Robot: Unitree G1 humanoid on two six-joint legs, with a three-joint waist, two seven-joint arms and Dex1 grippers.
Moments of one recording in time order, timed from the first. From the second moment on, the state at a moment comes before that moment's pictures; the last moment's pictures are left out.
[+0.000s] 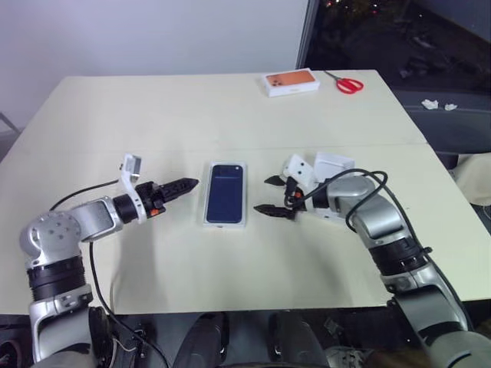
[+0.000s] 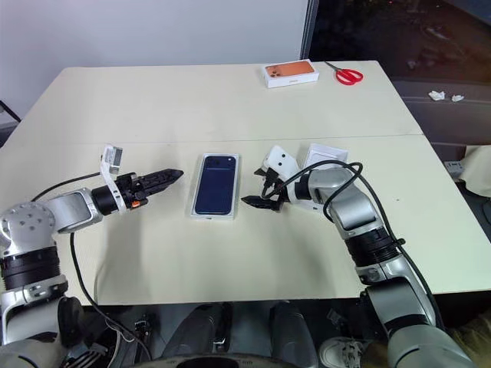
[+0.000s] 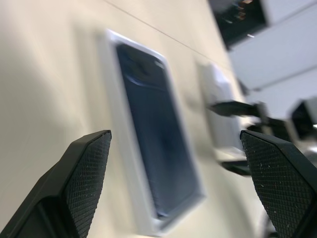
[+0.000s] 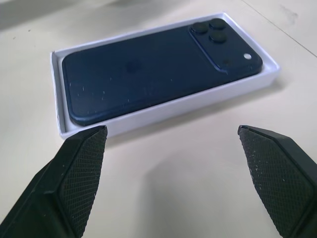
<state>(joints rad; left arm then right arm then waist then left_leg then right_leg) -0.46 0.52 0.44 0.04 -1.01 1.30 -0.43 -0.63 -0.47 0.24 0.10 0.16 0.52 0.98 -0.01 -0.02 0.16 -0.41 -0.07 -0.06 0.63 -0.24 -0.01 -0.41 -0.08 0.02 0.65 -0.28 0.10</state>
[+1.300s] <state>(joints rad) -0.44 0.48 0.16 0.10 -0.70 1.08 -0.53 -0.65 -0.41 0.34 0.24 -0.06 0.35 0.81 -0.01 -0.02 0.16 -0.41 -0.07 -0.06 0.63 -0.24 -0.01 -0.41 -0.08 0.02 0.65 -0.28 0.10</state>
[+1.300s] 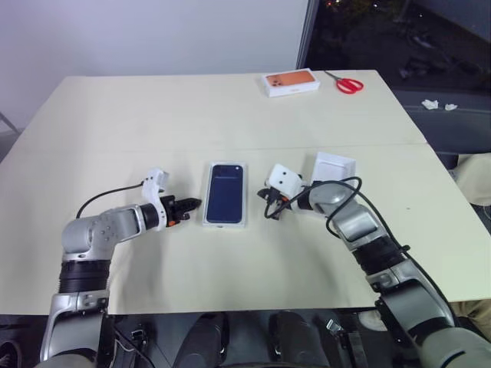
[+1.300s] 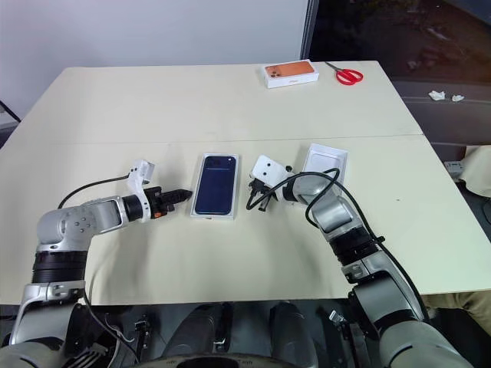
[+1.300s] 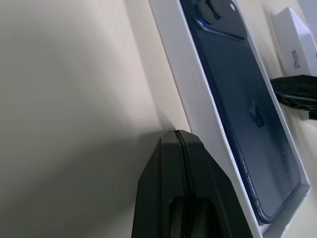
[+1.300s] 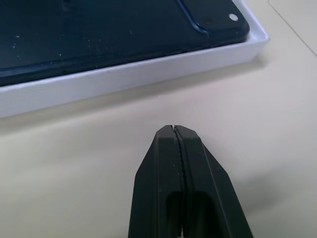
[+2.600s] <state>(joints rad) -0.52 0.31 0.02 0.08 -0.59 1.08 -0.55 -0.58 -0.51 0.32 0.13 -0.11 0.39 0.85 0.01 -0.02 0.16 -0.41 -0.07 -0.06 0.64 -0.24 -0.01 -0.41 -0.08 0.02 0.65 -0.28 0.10</state>
